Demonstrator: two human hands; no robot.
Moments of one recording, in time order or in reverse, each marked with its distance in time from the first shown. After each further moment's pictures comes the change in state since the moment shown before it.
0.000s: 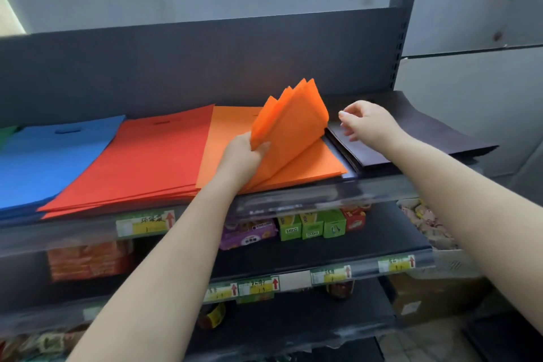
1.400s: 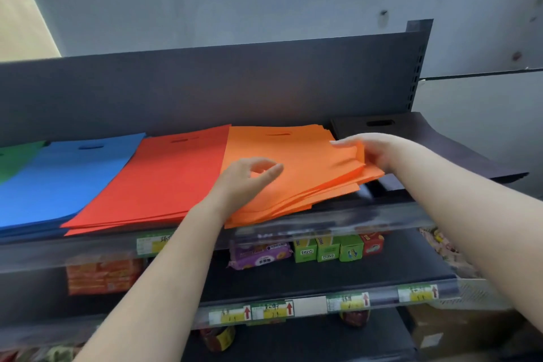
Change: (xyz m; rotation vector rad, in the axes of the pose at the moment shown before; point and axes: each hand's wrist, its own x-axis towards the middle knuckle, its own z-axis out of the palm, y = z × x) left_hand -0.009 -0.020 -0.038 0.029 -0.161 0.059; right_hand 0.045 -0.003 0.015 0.532 -0.591 0.641
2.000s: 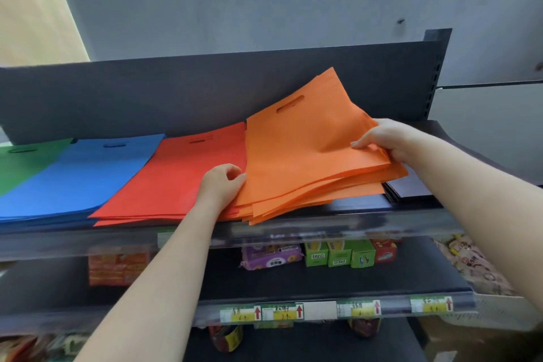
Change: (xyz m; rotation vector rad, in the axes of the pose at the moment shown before) left_hand 0.005 -0.067 -0.021 0.220 0.307 -0.258; right_hand -0.014 -0.019 0.008 -0.267 0.266 -0.401
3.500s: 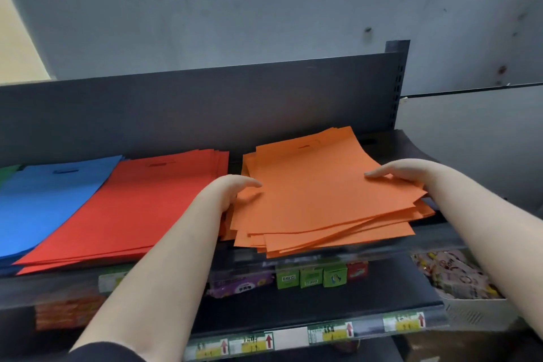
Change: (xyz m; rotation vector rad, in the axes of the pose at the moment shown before) left_hand 0.052 0.091 0.050 -0.360 -0.538 -0.600; right_hand 0.017 0.070 -0.101 -0.106 -0.123 0.404
